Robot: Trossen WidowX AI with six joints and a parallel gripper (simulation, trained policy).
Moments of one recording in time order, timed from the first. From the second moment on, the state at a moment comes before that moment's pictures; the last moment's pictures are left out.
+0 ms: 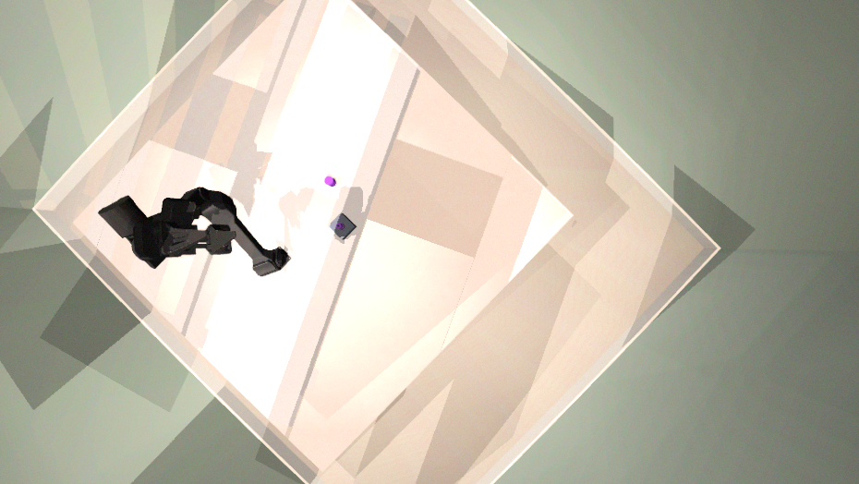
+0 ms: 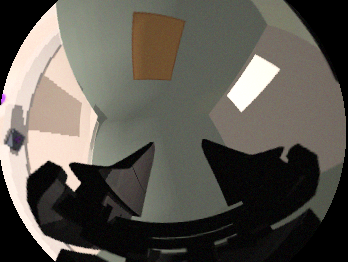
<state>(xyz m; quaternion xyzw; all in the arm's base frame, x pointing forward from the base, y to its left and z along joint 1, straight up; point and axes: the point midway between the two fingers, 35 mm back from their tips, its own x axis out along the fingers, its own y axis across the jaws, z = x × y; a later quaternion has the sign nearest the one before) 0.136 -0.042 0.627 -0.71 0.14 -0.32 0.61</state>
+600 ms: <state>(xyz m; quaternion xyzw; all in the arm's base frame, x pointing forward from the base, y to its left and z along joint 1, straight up) 0.128 -0.064 0.613 -0.68 0.12 -0.28 0.67</state>
